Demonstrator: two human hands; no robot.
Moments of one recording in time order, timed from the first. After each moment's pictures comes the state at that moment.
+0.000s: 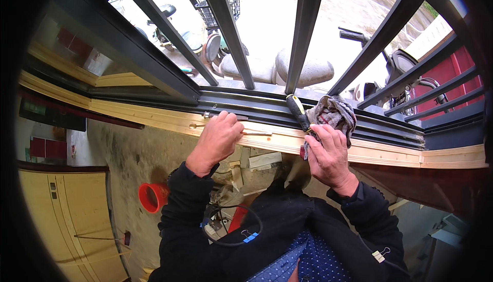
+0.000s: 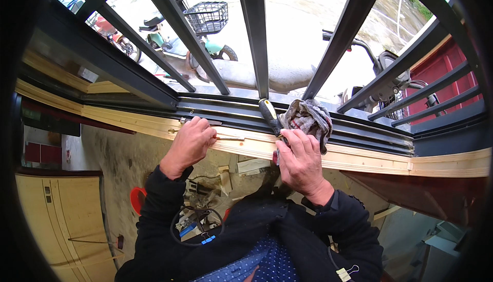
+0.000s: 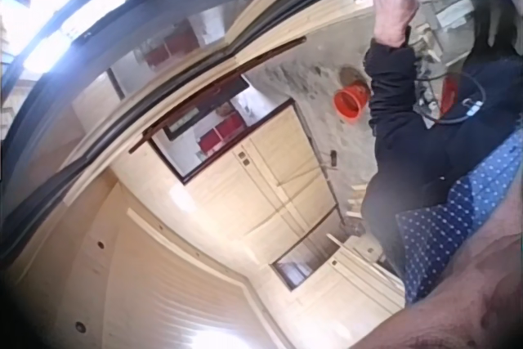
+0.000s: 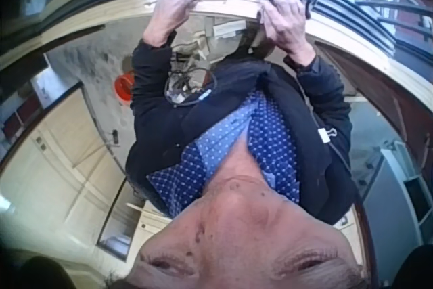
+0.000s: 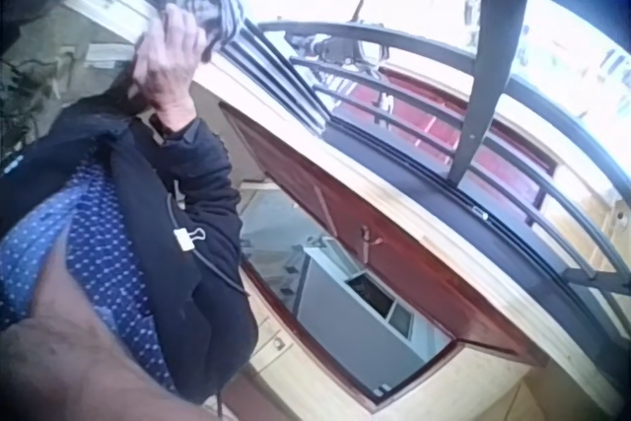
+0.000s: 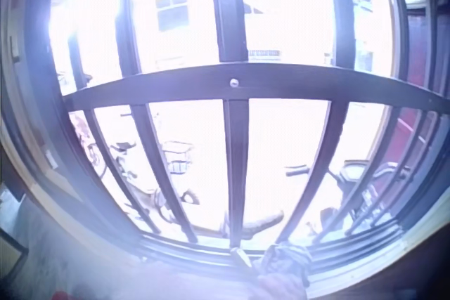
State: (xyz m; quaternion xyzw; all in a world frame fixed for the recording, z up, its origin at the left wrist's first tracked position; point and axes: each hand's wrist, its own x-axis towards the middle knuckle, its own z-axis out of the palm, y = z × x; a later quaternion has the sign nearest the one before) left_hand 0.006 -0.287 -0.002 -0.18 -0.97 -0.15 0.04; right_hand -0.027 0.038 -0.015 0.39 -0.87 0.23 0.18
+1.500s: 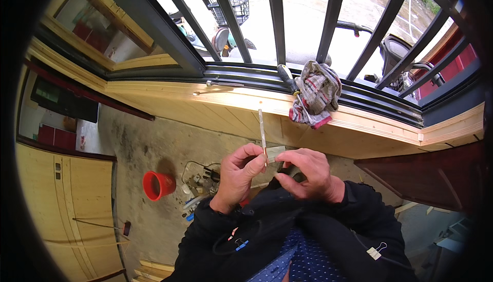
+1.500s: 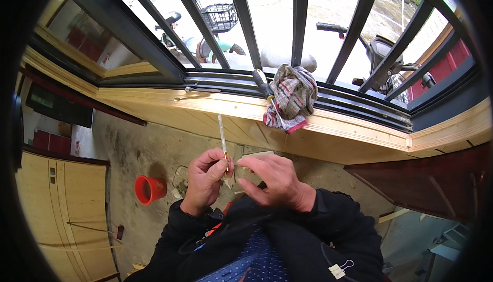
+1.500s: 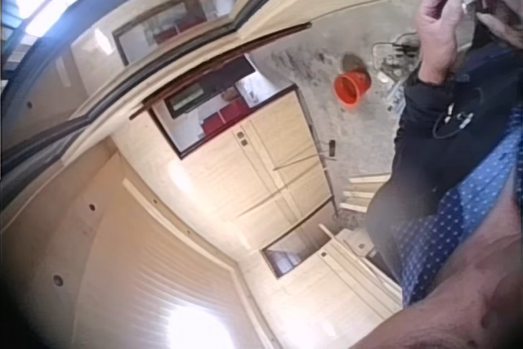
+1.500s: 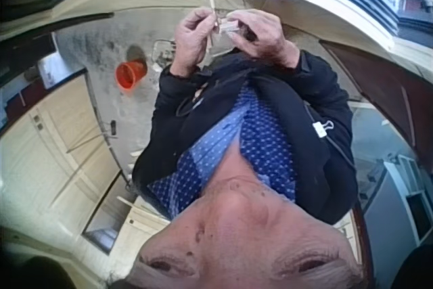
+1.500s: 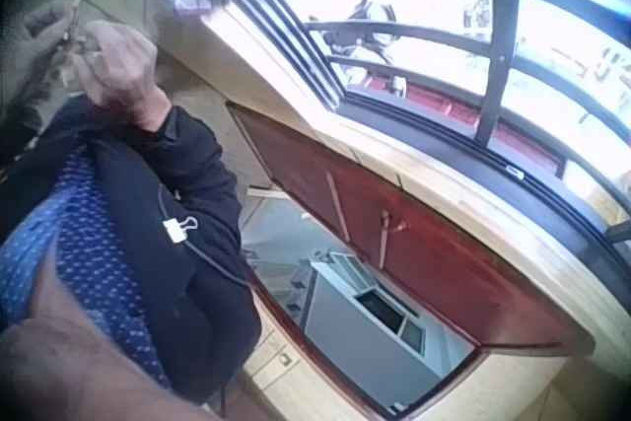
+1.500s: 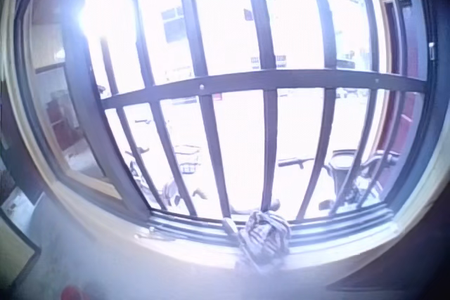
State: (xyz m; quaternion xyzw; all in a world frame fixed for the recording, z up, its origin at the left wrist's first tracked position) left_hand 0.171 -0.130 0.022 0.10 -0.52 -0.85 0.05; right_hand 0.077 0.060 0.020 0.48 -0.68 0.55 0.11
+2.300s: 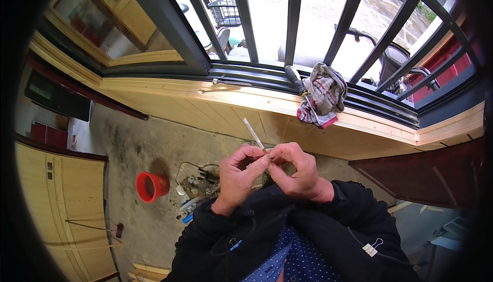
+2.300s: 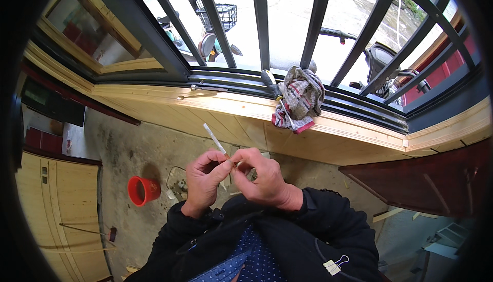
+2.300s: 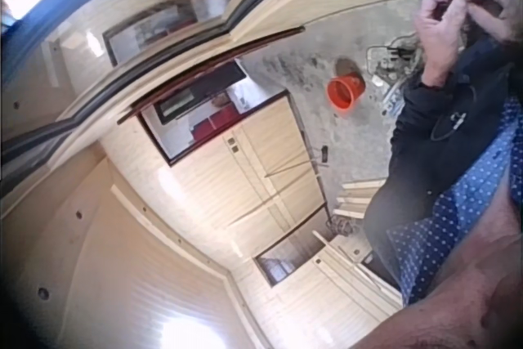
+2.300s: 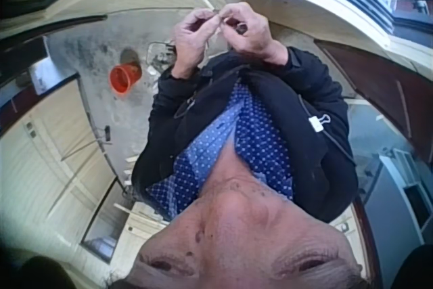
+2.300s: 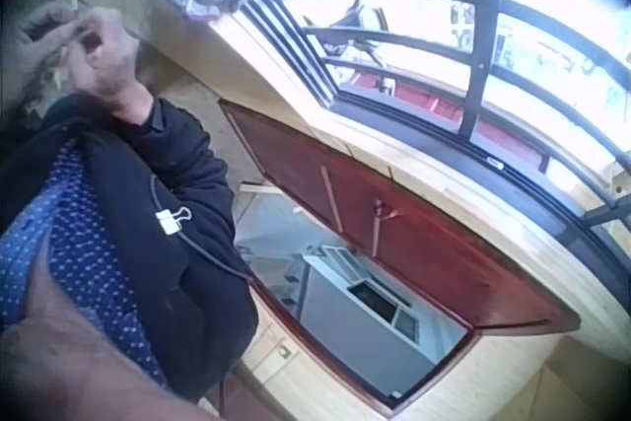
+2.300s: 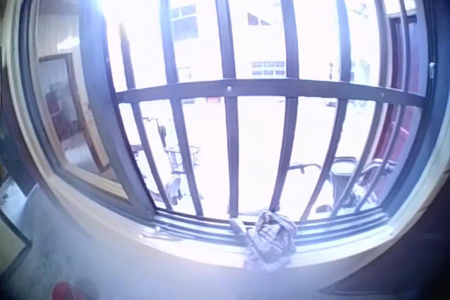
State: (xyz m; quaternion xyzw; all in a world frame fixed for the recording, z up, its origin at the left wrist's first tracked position) left_hand 0.182 -0.147 0.033 0.13 -0.58 -0.80 0.11; right_hand 0.108 0.005 0.022 0.34 -0.67 0.66 -0.04
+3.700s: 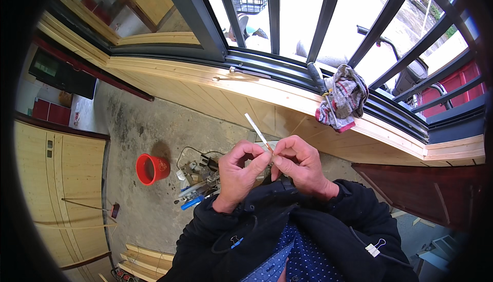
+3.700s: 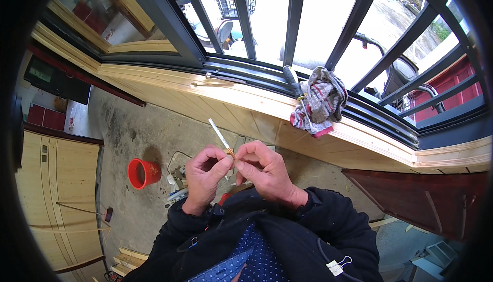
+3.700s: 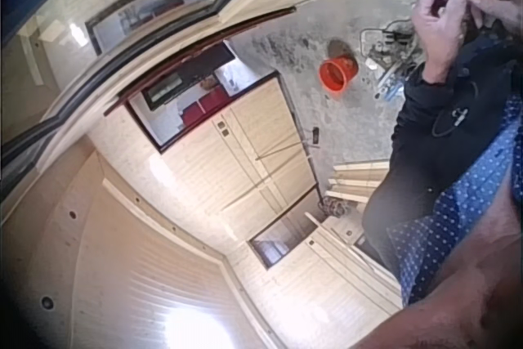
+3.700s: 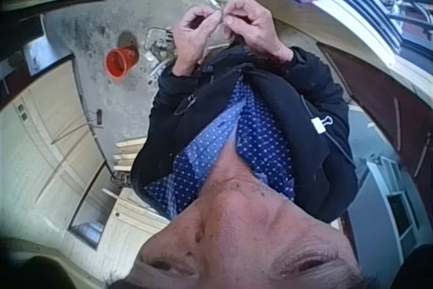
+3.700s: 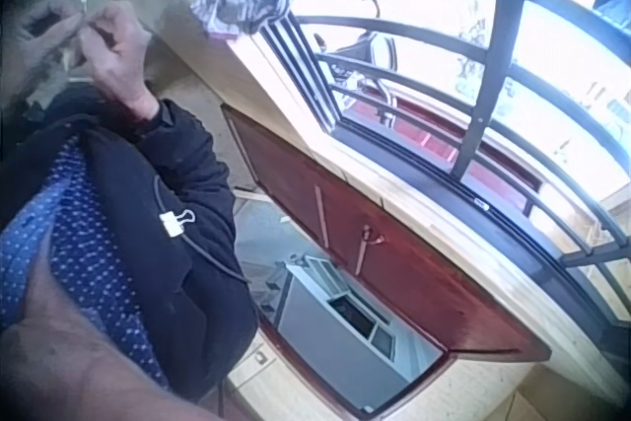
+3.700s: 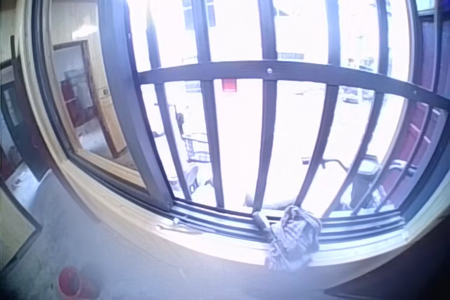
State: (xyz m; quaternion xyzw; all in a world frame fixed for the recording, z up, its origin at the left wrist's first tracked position) left_hand 0.191 -0.170 0.022 0.17 -0.63 -0.74 0.17; right_hand 0.098 -0.013 0.016 0.22 -0.49 0.76 -0.38
